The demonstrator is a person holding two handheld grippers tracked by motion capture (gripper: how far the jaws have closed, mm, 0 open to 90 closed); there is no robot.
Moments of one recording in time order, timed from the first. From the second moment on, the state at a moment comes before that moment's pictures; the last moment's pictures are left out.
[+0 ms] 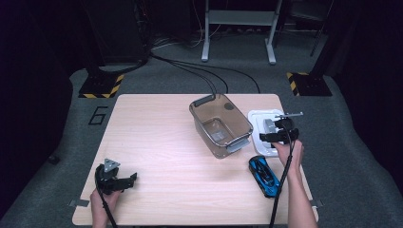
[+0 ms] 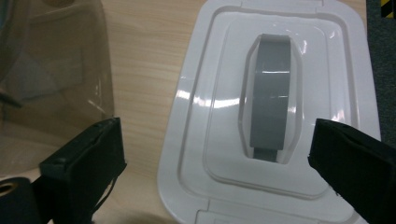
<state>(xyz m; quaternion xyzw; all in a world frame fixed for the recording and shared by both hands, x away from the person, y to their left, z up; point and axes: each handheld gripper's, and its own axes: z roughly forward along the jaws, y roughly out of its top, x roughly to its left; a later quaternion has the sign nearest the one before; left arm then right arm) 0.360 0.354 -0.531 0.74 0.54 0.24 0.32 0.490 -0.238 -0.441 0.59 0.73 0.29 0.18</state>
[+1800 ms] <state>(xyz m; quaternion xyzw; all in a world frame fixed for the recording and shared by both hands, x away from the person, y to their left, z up) 0.360 0.354 -0.531 0.74 0.54 0.24 0.32 0.447 -0.179 -0.489 0.55 0.81 0.18 0.10</state>
